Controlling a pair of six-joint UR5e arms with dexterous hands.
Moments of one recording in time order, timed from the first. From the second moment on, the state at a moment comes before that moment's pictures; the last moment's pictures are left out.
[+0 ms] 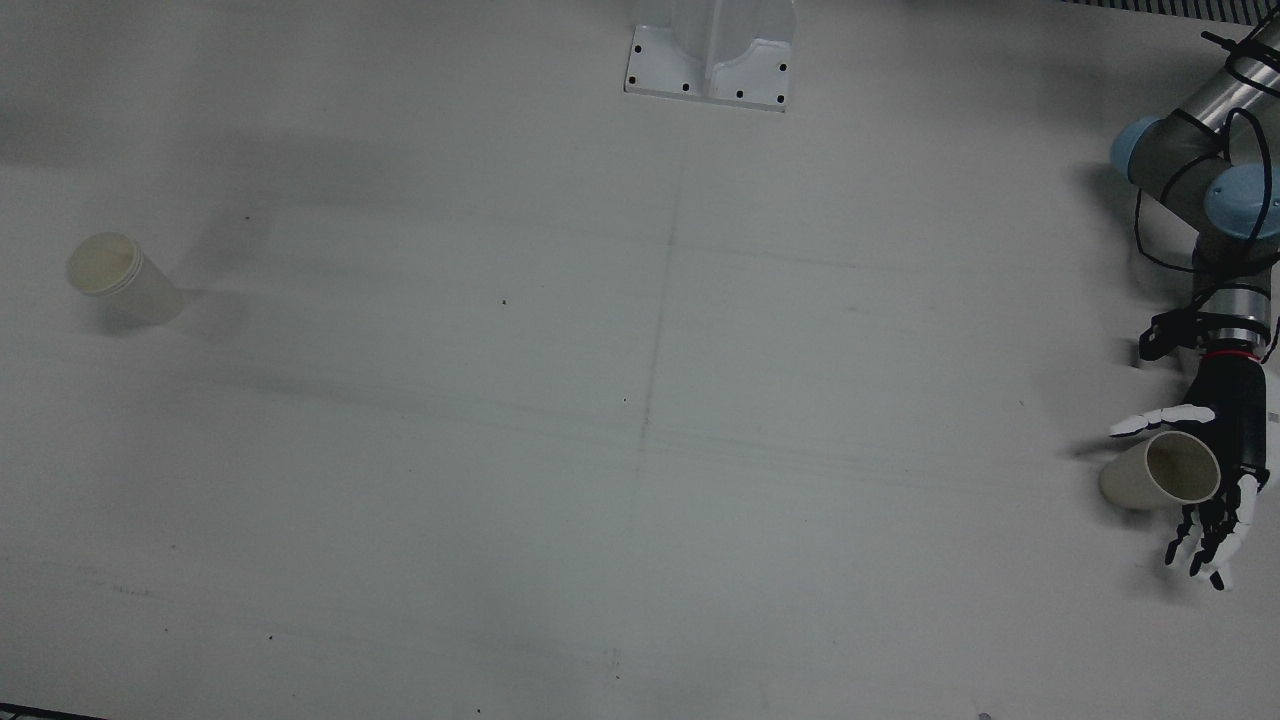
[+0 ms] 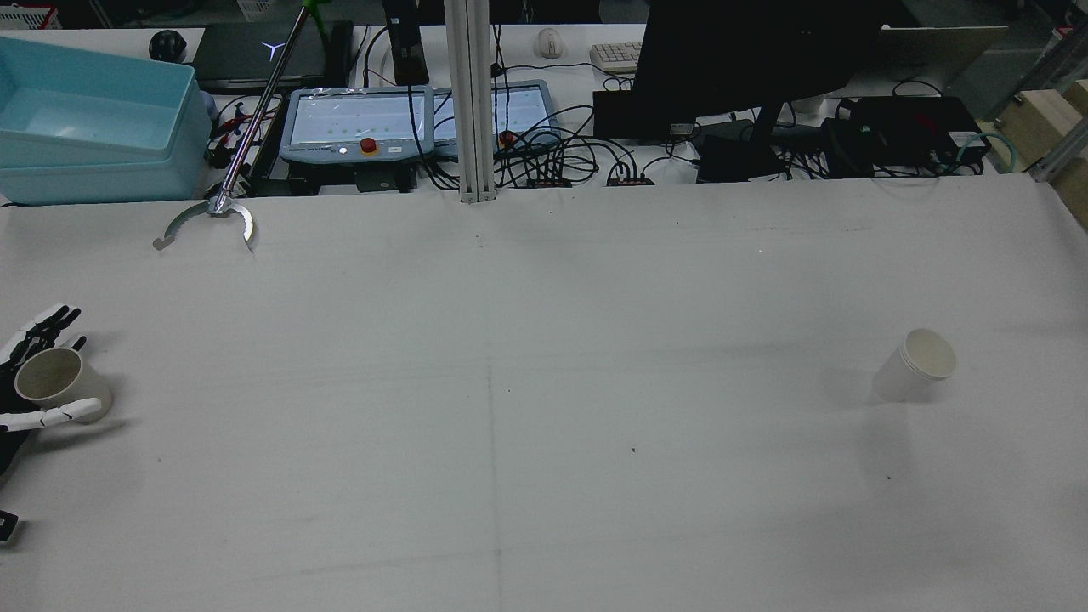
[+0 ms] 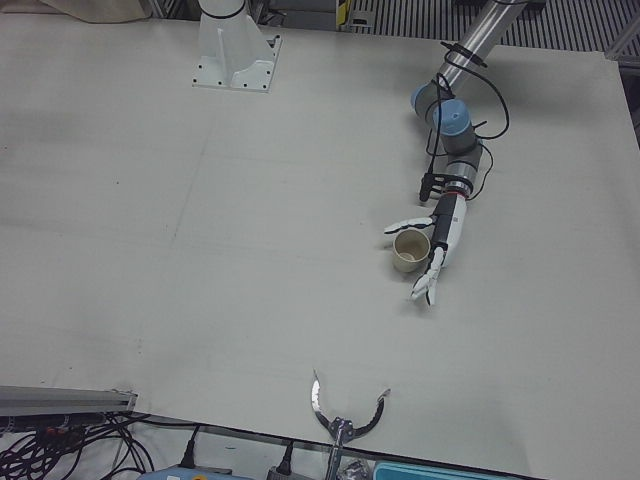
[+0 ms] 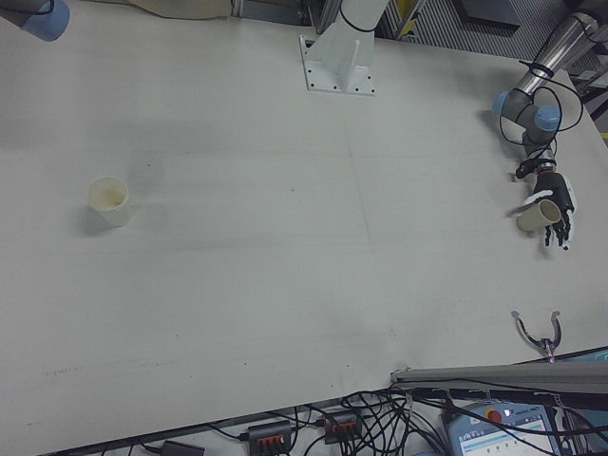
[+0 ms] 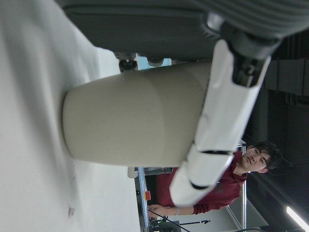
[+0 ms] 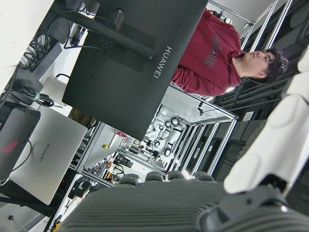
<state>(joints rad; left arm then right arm) -0.56 -1.51 -1.43 -0.48 0.69 0.33 1.52 -1.67 1.67 -3.07 -1.54 -0.43</state>
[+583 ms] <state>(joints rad) -0.57 -1.51 -1.43 -0.46 0.68 0.30 1.52 -1.67 1.68 -3.07 -1.54 -0.43</state>
